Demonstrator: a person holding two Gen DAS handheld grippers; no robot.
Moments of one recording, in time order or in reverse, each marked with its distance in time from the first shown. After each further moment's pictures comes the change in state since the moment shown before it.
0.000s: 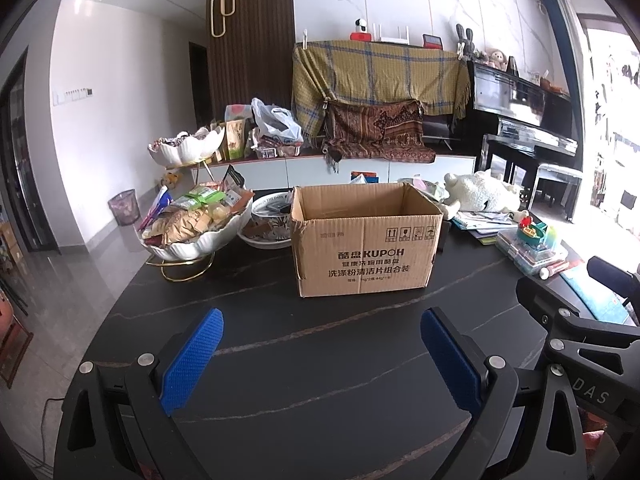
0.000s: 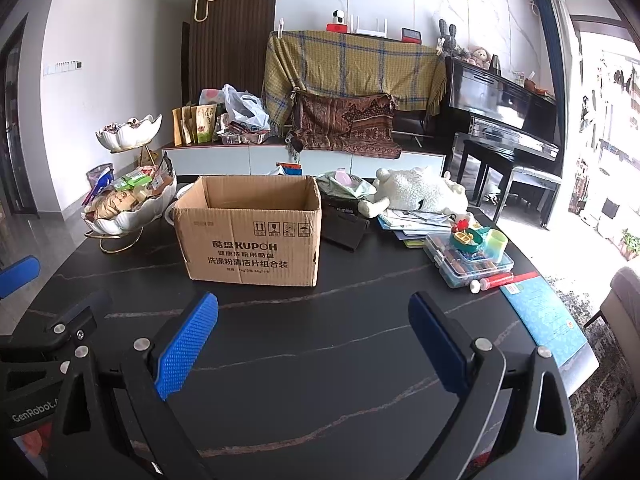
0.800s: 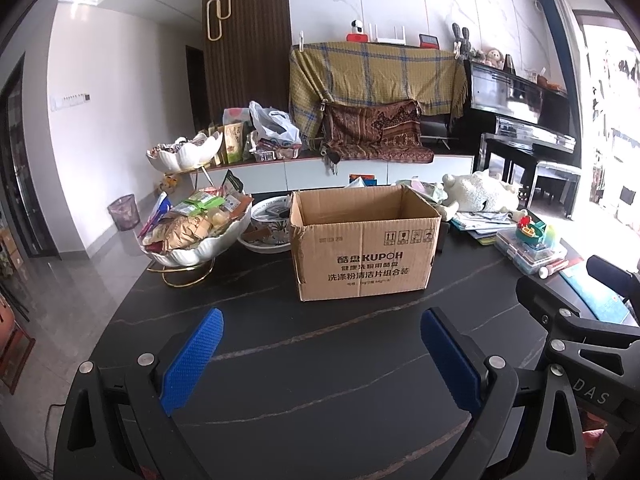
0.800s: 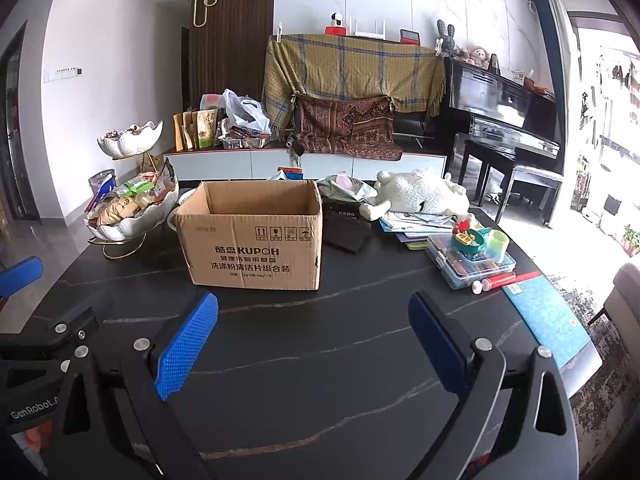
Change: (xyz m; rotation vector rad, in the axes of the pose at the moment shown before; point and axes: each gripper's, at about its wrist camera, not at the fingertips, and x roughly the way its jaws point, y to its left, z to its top) left arm -0.003 -0.002 0.005 0.014 -0.004 0.000; right arm -0.003 -0.003 0.002 0.014 -0.012 0.008
